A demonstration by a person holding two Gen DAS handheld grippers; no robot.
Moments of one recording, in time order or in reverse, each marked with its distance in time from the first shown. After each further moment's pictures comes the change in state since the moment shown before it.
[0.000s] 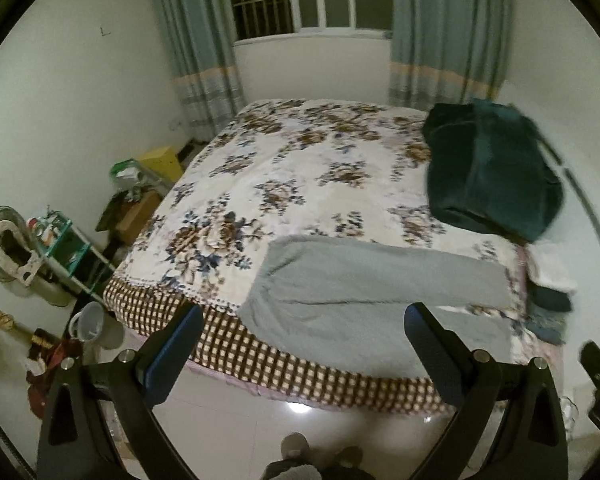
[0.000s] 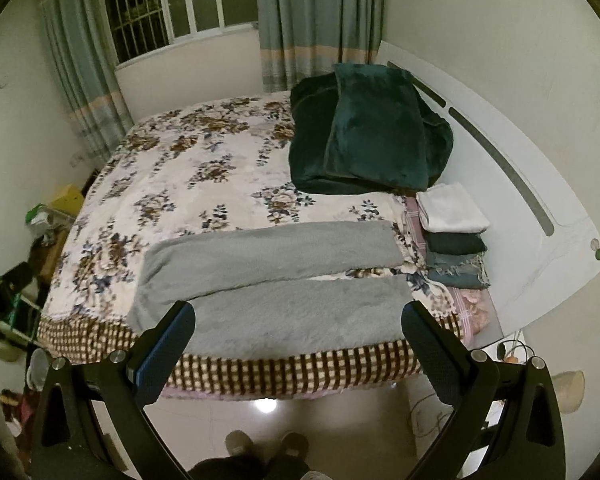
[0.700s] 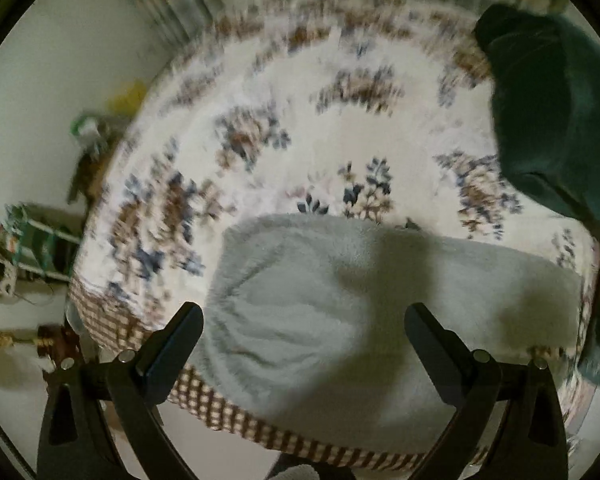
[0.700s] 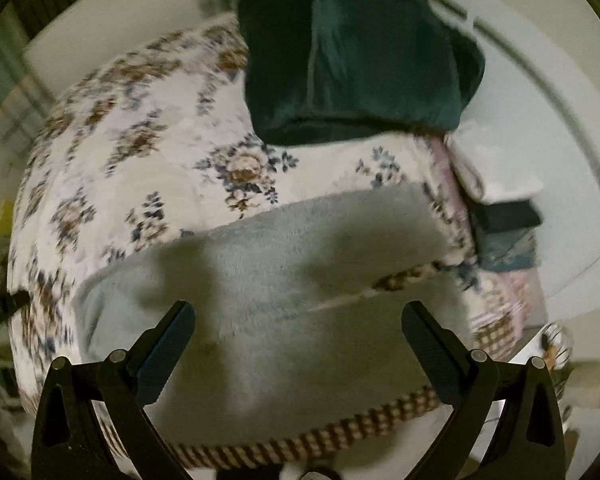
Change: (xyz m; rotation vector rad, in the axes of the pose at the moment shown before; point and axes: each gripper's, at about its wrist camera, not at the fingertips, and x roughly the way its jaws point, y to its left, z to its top) left arm 0.406 -0.075 0.122 0.026 0.422 0.084; right arm 0.470 -0.007 0.174 0.208 0.337 -0.097
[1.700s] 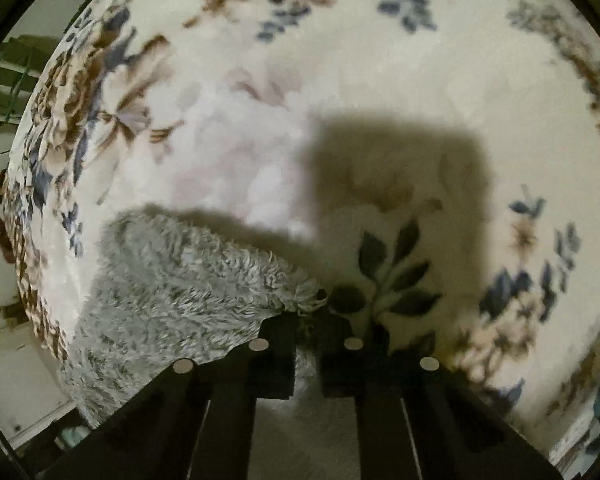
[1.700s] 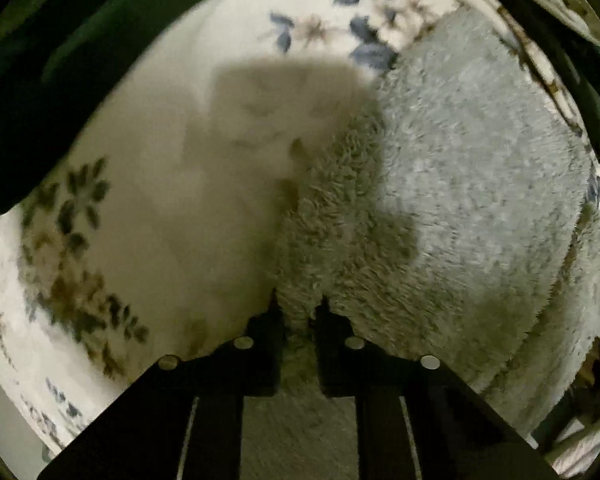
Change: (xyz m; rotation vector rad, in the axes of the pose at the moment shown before) left arm 0.275 0.043 0.063 -0.480 0.375 -0.011; right arm 0.469 -0.085 0.117 0.599 0.363 -0.046
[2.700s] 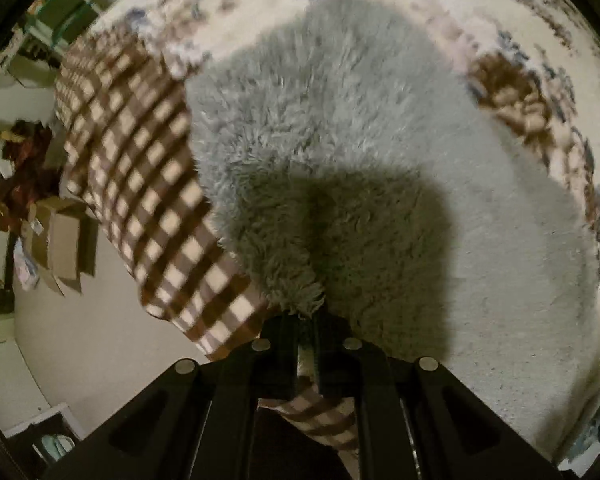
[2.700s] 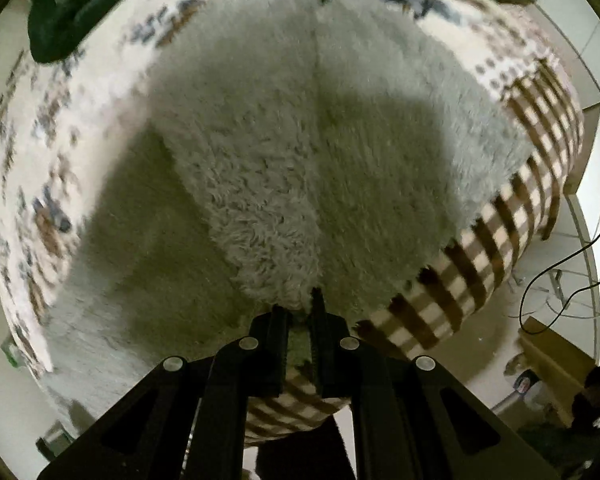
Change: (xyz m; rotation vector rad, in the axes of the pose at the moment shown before) left arm 0.061 0.222 -0.261 -0.010 -0.093 -0.071; right arm -0.056 -0.341 -0.215 -0.195 0.055 0.092
